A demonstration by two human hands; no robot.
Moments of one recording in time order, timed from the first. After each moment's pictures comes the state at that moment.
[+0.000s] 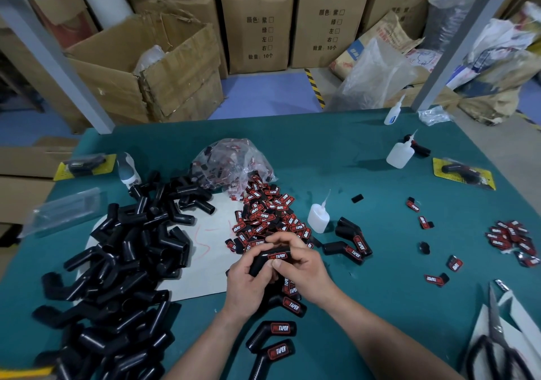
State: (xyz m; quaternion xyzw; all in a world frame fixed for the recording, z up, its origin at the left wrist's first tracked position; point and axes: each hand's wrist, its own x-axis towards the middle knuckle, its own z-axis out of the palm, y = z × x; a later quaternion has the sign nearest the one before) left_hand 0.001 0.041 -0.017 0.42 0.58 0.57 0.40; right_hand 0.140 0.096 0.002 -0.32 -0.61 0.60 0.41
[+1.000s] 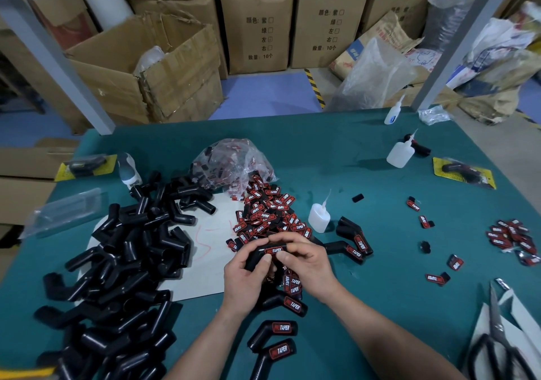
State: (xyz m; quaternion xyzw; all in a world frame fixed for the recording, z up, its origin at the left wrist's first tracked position) left_hand -0.003 0.043 -0.017 0.35 0.55 0.61 0.44; right_hand 0.144 0.105 -0.004 -0.31 -0.57 0.62 0.44
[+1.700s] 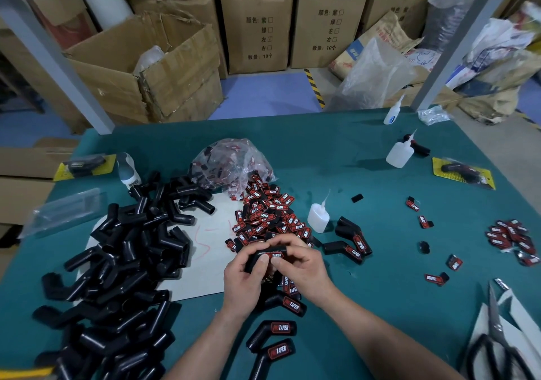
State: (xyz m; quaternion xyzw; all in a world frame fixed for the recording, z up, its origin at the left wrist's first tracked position) left_hand -0.001 0.041 -0.013 0.41 0.55 0.63 0.37; right_hand 0.139 0.097 -0.006 -0.34 -0.60 0.59 0.43
